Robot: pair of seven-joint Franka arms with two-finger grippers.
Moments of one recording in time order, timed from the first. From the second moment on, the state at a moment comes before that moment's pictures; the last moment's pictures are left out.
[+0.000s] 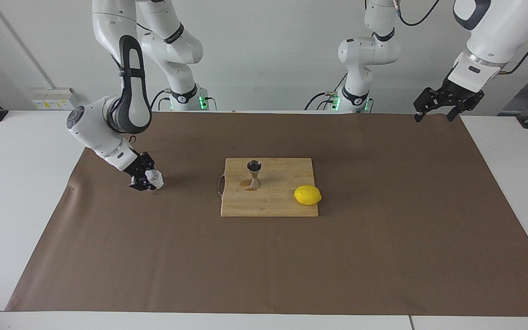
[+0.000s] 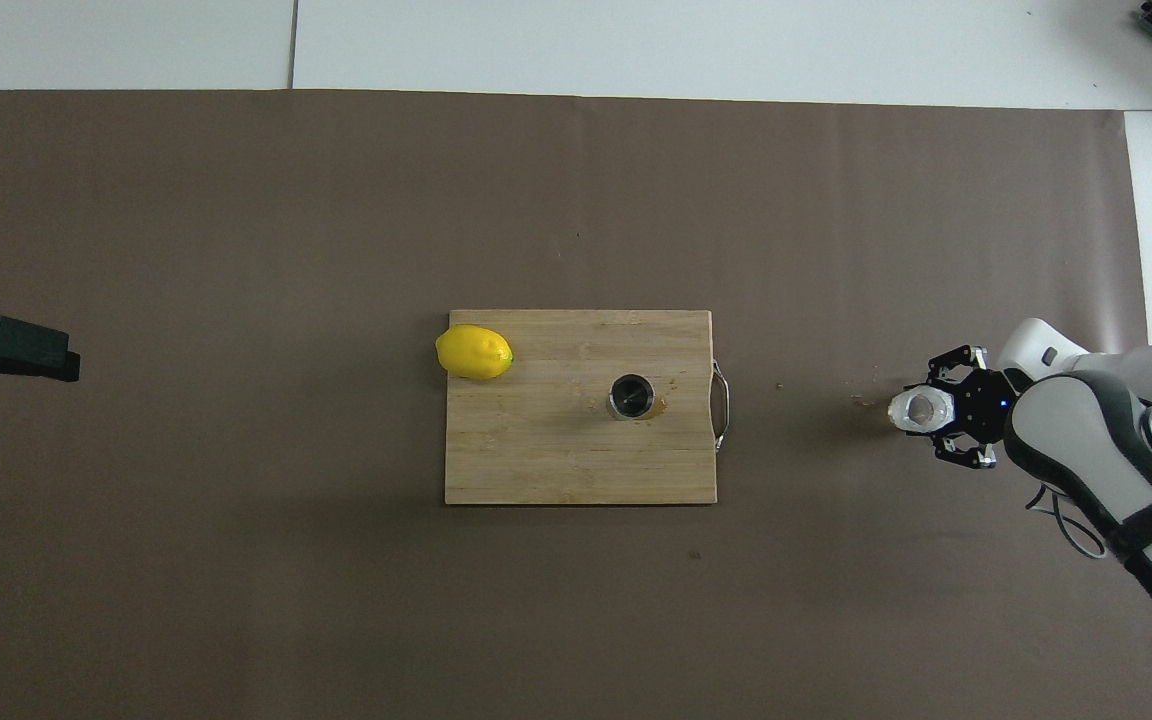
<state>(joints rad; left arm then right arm) -0.03 -0.10 0.01 -1.67 -0.03 1.54 -0.02 -0.24 0.14 0.06 -2.29 0.48 2.33 -2.11</state>
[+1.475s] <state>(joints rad) -0.03 -0.10 0.01 -1.67 -0.03 1.54 -0.02 -0.21 -0.10 0.07 -2.17 0.40 2.17 -1.57</state>
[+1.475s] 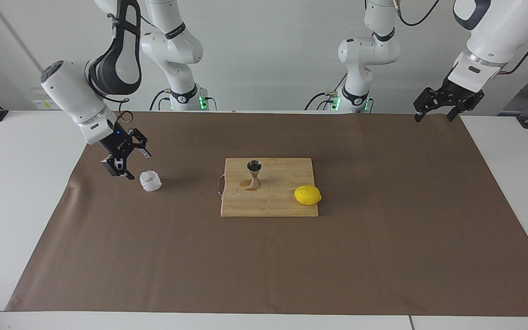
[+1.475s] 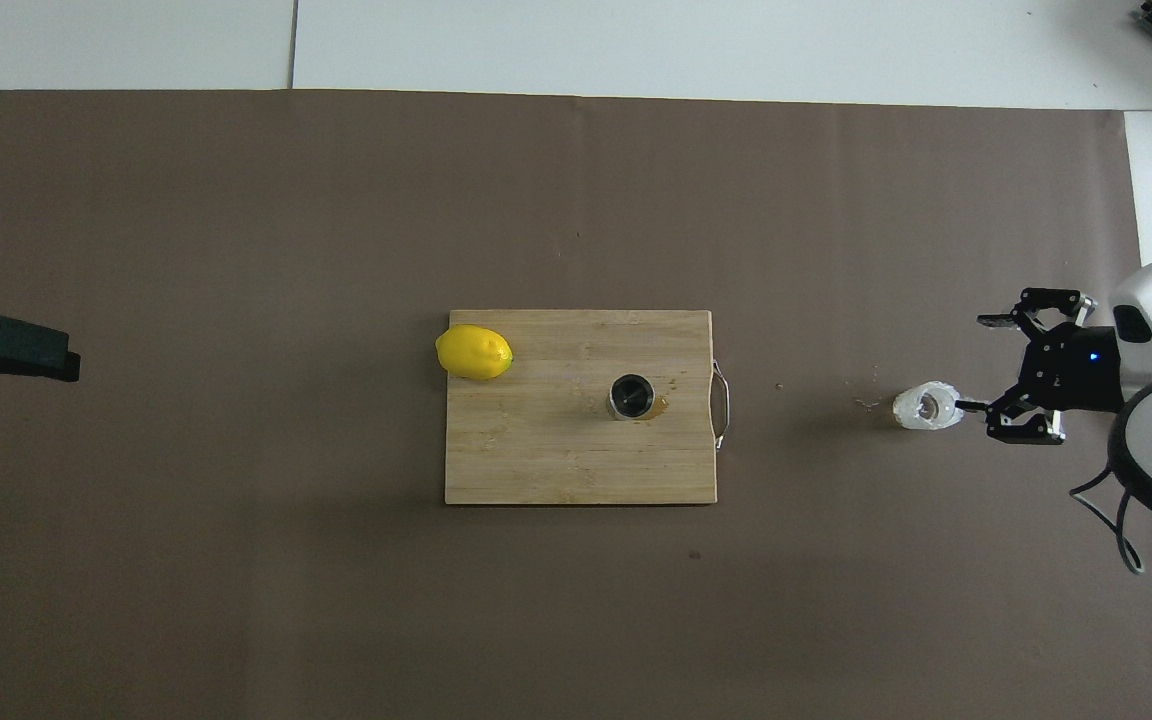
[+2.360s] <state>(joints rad) -0.03 -0.10 0.01 -1.67 -0.03 1.54 -0.02 -0.03 -0.07 0.07 -1.75 0.05 1.84 -0.11</state>
